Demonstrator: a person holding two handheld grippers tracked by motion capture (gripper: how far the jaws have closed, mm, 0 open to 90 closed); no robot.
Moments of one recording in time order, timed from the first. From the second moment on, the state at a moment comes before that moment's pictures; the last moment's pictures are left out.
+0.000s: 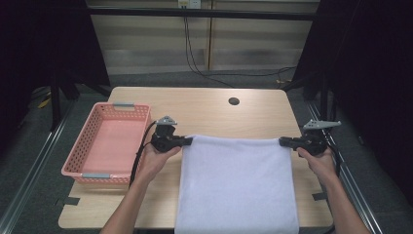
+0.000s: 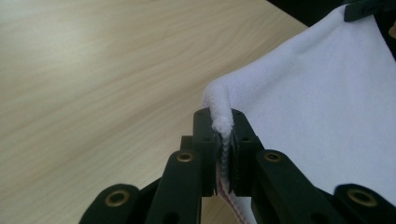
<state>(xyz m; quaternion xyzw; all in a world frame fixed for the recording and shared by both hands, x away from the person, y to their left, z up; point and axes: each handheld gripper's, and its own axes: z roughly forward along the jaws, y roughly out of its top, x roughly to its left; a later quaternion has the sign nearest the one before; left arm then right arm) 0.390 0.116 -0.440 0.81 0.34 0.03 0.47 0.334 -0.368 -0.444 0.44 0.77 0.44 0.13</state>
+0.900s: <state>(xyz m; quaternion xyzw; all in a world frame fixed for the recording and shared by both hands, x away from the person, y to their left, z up) 0.403 0.134 -0.400 0.79 0.33 0.07 0.52 0.361 -0.367 -0.395 0.41 0.74 0.51 0.14</state>
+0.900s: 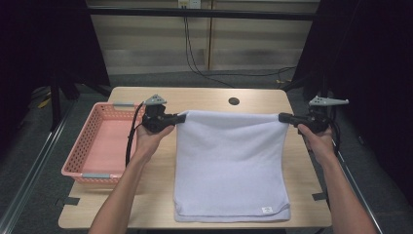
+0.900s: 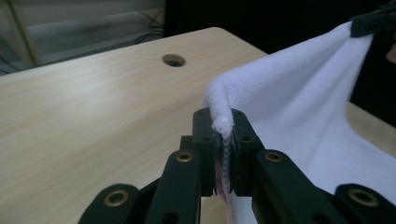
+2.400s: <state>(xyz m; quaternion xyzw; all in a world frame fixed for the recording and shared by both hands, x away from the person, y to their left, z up) 0.257 0.171 -0.469 0.85 0.29 -0.01 0.44 0.174 -0.346 -0.457 0.38 0.82 0.42 0.07</state>
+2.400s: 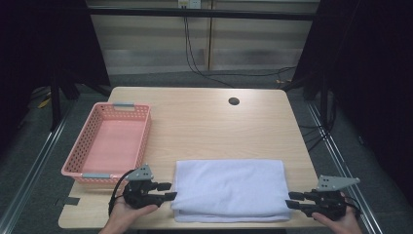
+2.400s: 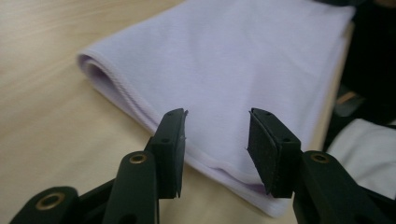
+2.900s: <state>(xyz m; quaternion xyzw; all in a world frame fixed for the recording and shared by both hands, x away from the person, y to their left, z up) 0.302 0.118 -0.491 0.88 0.29 0.00 0.39 0.240 -0.300 -0.487 0.41 0.83 0.37 0.08</state>
